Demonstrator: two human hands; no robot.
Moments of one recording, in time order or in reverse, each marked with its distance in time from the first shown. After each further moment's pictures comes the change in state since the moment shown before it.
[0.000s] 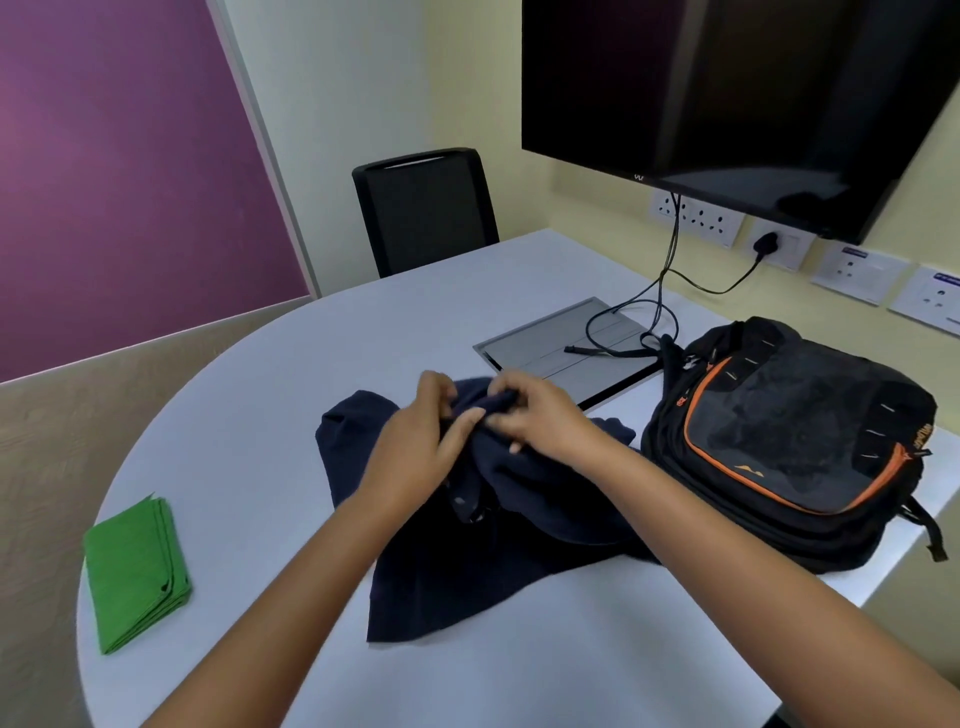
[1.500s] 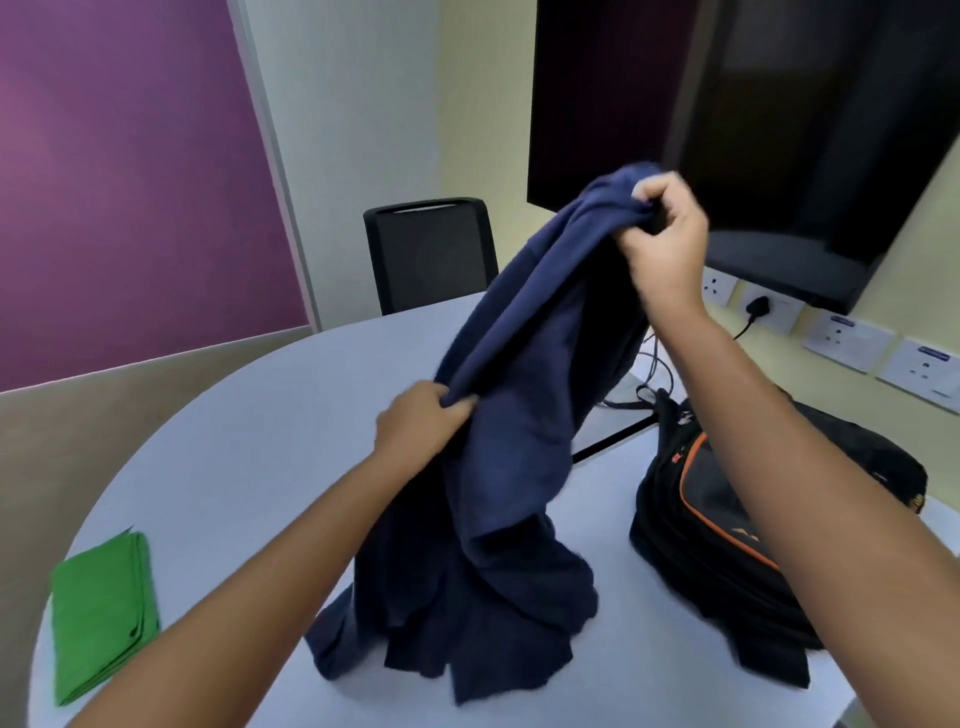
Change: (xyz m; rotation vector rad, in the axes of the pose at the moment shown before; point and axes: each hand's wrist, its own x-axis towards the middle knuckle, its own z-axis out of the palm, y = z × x) left_hand 0.078 -0.002 -0.008 0.027 -0.091 -0.369; right_hand 0.077 -0.087 -0.142 0.009 0.777 -0.566
